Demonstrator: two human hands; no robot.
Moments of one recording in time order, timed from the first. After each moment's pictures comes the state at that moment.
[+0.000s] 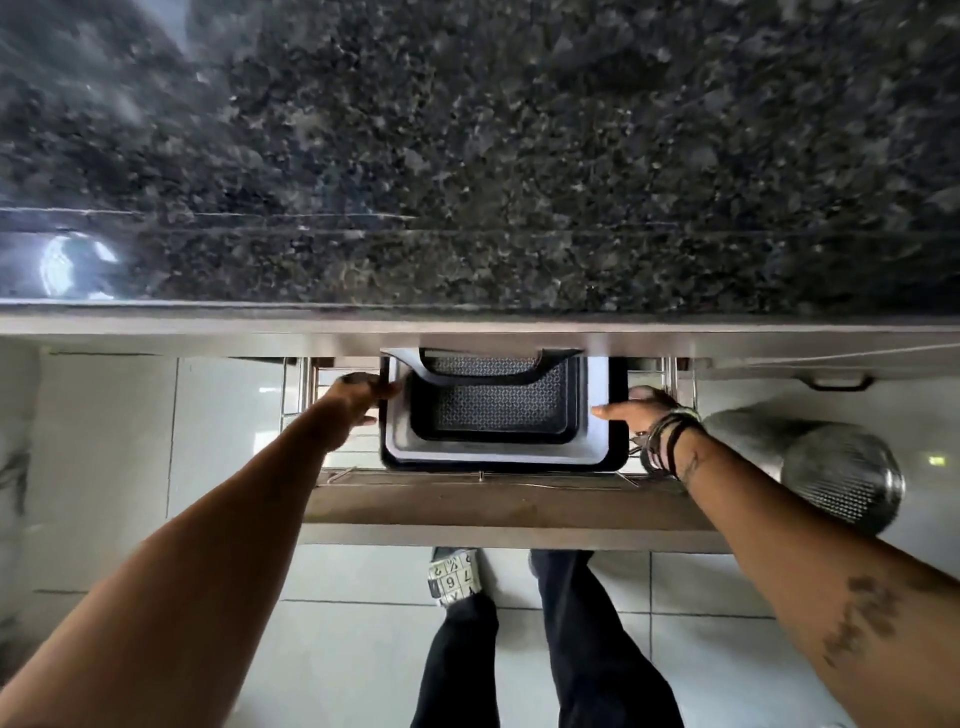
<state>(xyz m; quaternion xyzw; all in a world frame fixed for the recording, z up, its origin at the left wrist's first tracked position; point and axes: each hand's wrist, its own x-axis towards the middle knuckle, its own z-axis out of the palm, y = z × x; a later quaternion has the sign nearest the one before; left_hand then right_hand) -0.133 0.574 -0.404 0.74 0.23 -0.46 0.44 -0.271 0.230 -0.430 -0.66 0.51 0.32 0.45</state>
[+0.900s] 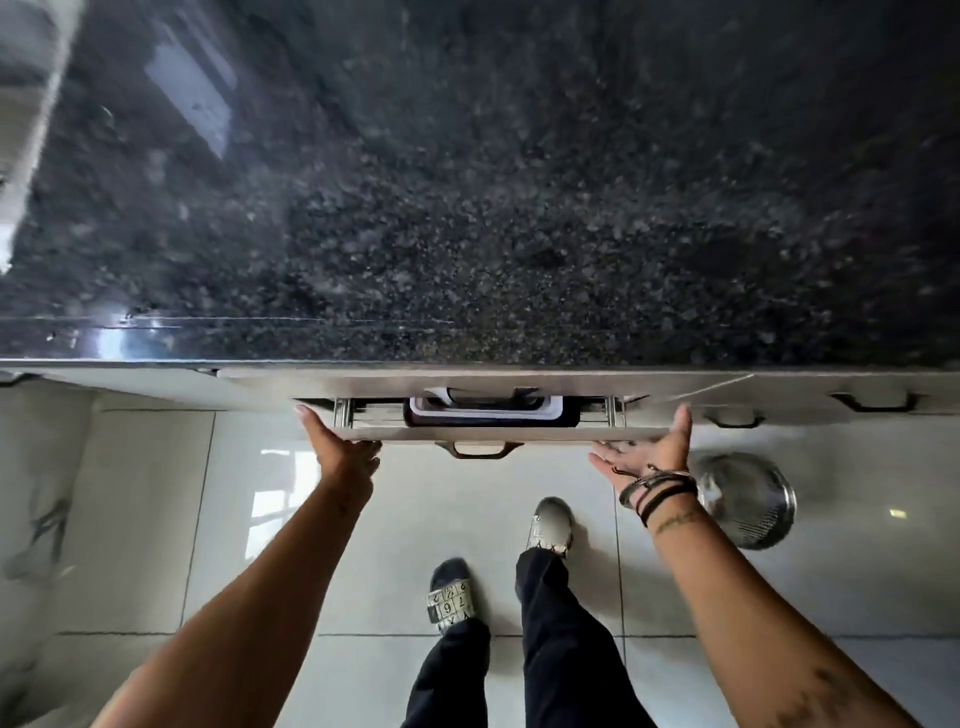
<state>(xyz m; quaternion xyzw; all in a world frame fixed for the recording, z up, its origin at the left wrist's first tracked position) -0.180 0.571 -0.218 0.47 0.53 -0.24 0.67 -0.308 0.246 -0.232 -0.14 0.59 -0.01 0.80</state>
